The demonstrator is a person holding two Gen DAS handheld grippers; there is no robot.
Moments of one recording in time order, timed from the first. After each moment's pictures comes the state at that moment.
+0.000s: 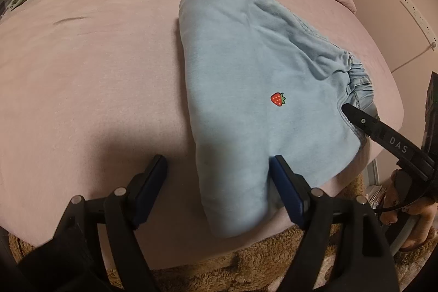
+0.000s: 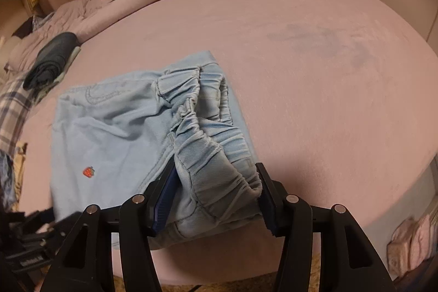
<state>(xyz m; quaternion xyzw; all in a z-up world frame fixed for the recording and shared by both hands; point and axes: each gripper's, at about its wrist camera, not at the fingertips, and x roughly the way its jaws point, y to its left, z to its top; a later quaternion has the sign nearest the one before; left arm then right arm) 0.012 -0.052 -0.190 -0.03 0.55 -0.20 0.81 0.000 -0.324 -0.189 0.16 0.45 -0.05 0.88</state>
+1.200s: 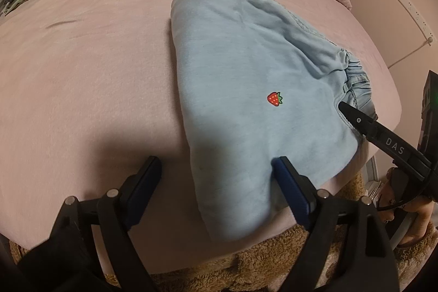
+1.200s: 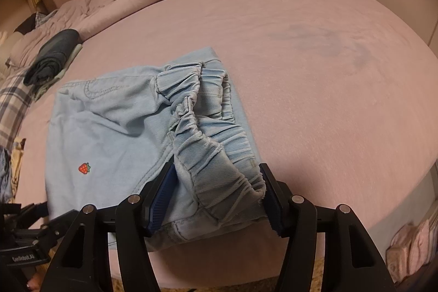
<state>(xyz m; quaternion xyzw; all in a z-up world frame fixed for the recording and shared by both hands) 0.014 -0.053 -0.193 -0.03 0.55 -0.21 0.81 -0.004 -0.323 -0.188 0.15 0.45 -0.04 0.88</state>
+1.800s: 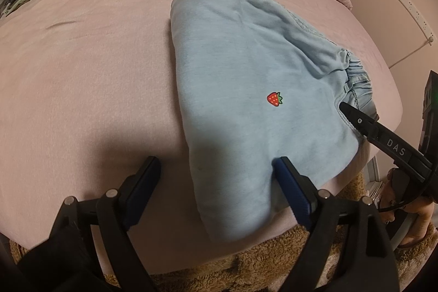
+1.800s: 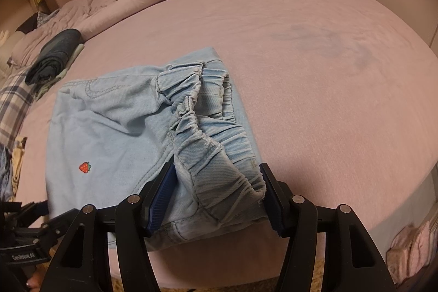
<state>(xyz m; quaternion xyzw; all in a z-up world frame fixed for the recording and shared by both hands) 0.015 -0.056 -0.193 -0.03 0.55 -0.21 0.81 -0.002 -0.326 -0.189 0.15 0.45 -0.04 0.88</state>
